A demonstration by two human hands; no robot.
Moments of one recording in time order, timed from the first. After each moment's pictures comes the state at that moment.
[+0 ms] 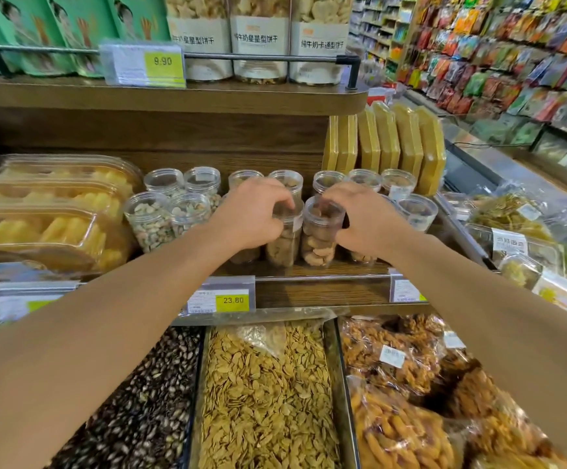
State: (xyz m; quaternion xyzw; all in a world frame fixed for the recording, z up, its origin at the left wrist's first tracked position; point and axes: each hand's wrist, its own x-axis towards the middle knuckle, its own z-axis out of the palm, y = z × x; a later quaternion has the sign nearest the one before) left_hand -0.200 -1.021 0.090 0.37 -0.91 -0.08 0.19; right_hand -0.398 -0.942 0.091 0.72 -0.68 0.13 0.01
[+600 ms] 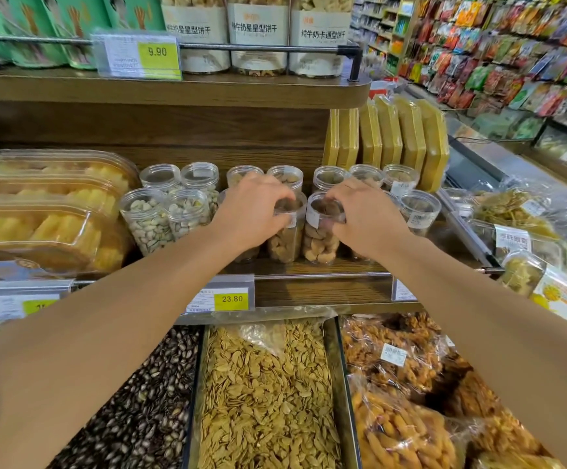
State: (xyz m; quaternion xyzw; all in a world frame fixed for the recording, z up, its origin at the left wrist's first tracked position) left_hand -0.203 -1.028 0.076 0.37 -0.90 -0.03 0.21; right_hand -0.390 -0.940 0.086 0.69 -0.71 0.14 0.06
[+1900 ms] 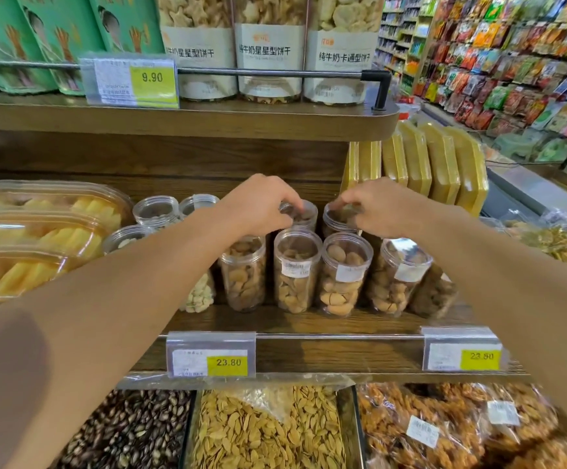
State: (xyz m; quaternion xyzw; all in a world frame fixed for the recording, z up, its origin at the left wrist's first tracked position) left_hand -0.230 -1.102 0.113 0.40 -0.91 -0.07 0.11; right_hand -0.435 -1.037 0.119 0.73 -0.68 0.03 -0.03
